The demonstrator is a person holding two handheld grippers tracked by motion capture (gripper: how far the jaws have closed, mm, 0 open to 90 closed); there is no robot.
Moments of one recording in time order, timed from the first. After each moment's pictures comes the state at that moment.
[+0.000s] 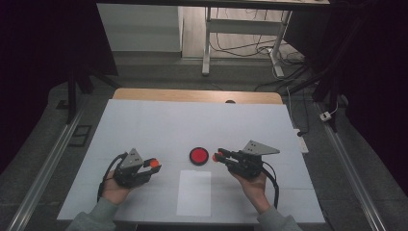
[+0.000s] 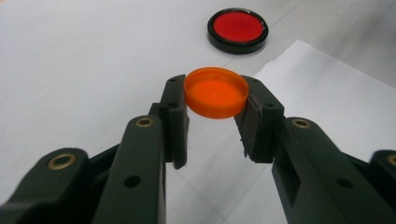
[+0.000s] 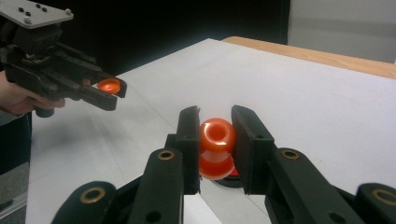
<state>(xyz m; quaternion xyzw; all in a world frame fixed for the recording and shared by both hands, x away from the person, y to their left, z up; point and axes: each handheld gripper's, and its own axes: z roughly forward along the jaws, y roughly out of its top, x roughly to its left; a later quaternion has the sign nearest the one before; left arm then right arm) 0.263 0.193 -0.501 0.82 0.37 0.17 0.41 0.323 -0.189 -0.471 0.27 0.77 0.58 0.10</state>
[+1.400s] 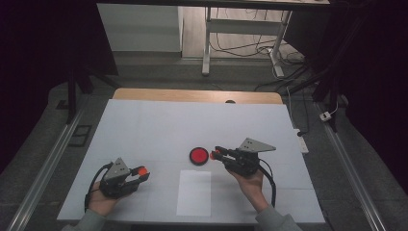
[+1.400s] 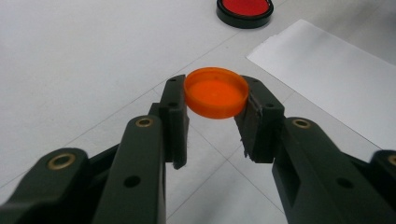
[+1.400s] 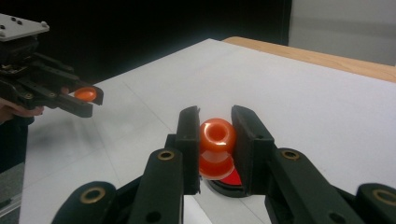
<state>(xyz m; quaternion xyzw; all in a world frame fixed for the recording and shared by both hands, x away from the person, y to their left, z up) 0.239 0.216 -0.510 0.81 0.38 0.17 0.42 0.330 -0.179 -0.469 0.27 0.77 0.57 0.10</state>
